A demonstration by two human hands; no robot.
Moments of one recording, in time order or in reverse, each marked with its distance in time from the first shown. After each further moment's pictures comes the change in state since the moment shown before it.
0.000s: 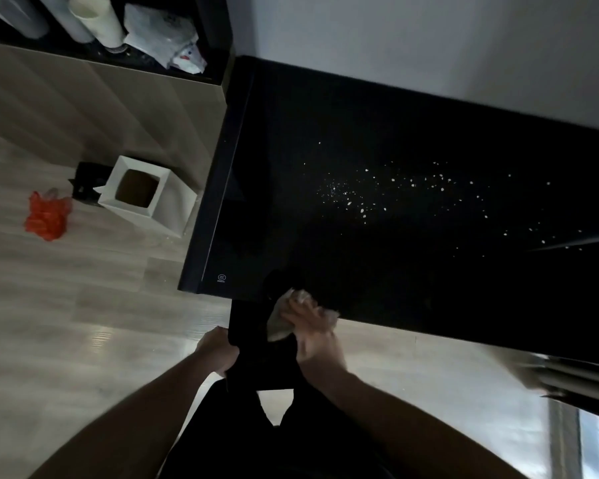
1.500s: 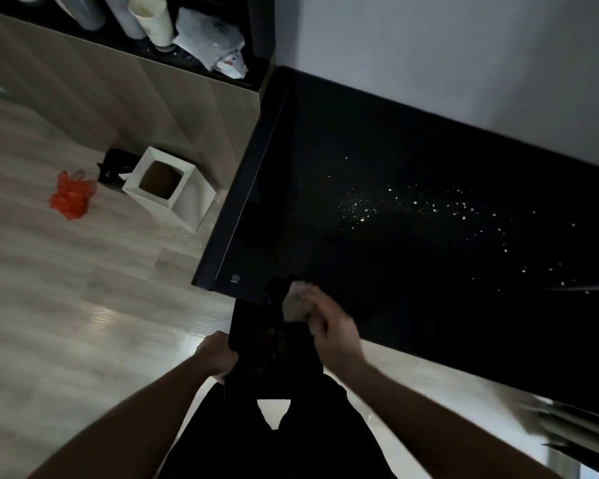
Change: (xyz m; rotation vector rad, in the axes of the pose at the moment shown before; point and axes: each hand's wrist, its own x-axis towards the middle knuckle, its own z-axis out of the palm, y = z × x) left_hand -0.009 -0.013 -0.001 -0.075 -0.012 -0.005; right_hand 0.030 -0.013 -0.053 0.271 0.035 0.025
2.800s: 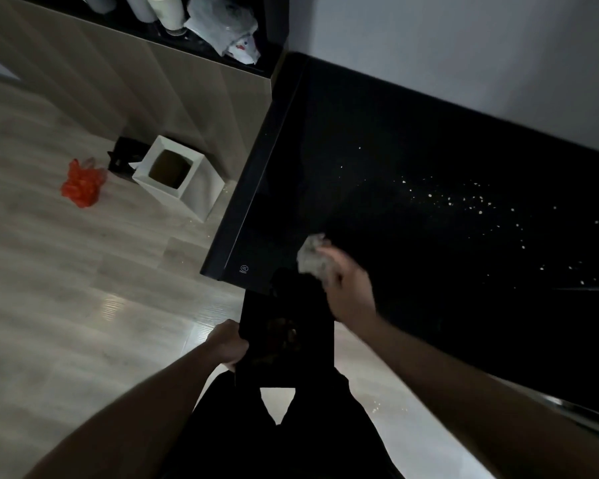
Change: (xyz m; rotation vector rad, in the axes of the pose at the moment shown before) left_hand 0.014 -0.003 0.006 -0.044 -0.002 0.028; right_hand 0.060 -0.024 -0.020 -0.063 0.056 0.042
